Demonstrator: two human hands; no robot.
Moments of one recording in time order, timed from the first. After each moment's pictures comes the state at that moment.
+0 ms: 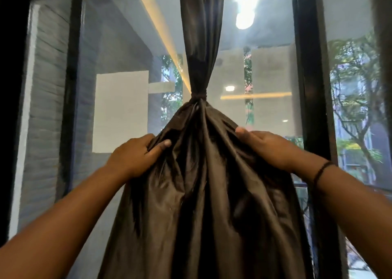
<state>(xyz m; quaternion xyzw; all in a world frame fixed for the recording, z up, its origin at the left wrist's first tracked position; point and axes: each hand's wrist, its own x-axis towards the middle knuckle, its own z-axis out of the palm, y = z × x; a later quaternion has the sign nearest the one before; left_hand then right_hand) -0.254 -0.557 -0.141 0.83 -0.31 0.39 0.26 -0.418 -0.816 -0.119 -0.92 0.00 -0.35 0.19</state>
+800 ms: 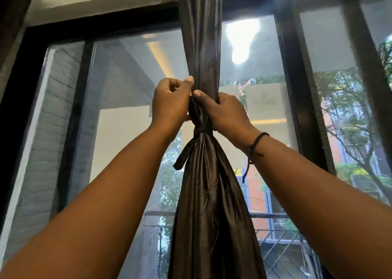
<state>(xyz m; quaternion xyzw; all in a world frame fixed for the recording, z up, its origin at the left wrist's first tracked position) -0.359 -0.632 -0.004 0.51 -0.38 0.35 0.69 -0.391 -0.742 -0.011 -0.74 -0.17 -0.57 0.33</state>
